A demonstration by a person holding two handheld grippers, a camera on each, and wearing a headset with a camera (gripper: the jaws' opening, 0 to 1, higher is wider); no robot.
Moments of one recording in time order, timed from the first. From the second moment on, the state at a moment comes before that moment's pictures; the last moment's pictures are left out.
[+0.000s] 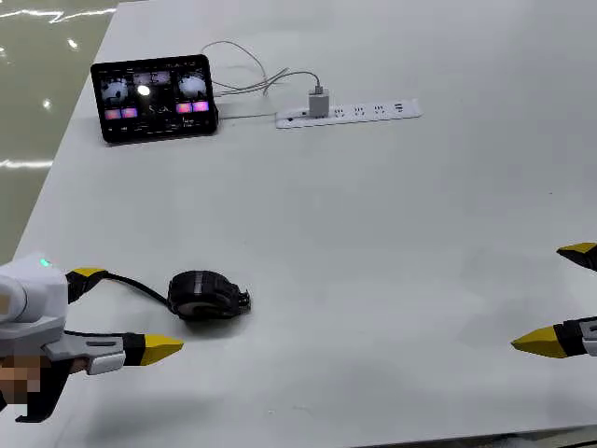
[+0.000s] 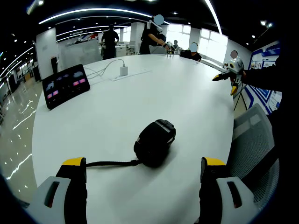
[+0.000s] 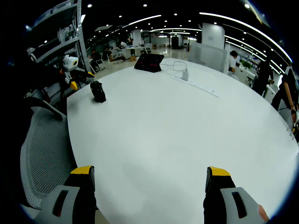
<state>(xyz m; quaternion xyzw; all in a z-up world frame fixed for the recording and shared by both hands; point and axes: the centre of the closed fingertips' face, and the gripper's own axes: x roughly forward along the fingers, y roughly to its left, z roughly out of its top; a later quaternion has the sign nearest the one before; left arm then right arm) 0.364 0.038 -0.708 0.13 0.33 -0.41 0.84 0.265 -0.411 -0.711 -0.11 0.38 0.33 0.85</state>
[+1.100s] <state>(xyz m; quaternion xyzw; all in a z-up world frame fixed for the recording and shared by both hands) 0.369 0.030 -0.701 0.13 0.32 -0.44 0.83 0.277 -0.393 -0.711 -0.12 0.37 0.35 0.85</state>
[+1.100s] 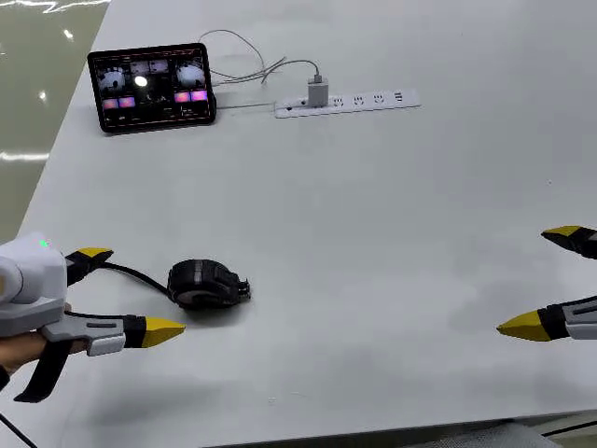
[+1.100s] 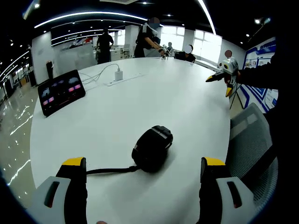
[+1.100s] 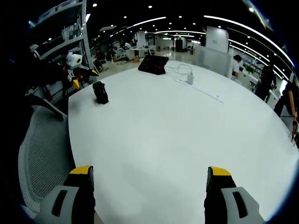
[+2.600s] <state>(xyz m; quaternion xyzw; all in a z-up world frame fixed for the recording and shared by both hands) 0.369 -0.014 -0.733 0.30 0.36 -0.56 0.68 0.334 -0.286 -0.715 -0.17 0.33 0.45 0.82</state>
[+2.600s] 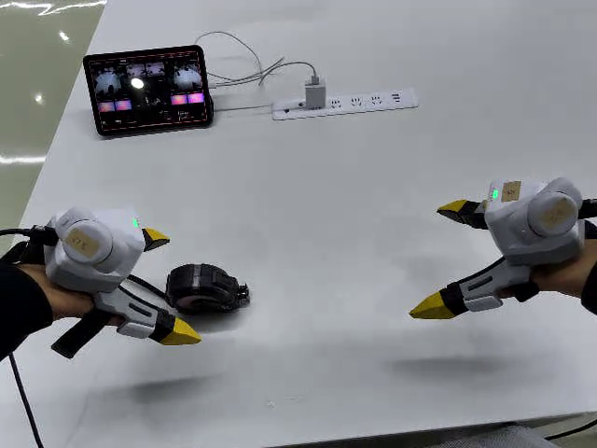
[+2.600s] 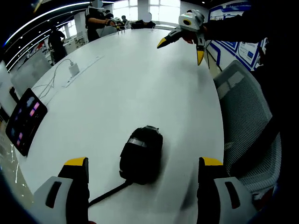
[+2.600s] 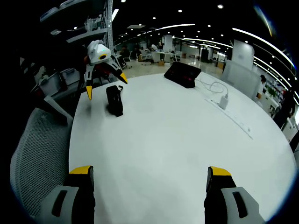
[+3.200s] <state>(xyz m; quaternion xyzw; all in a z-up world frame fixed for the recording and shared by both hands) 0.379 -0.031 -0.737 0.33 0.36 -0.59 0.65 0.352 -0.214 -0.729 -0.18 0.30 0.50 0.79</state>
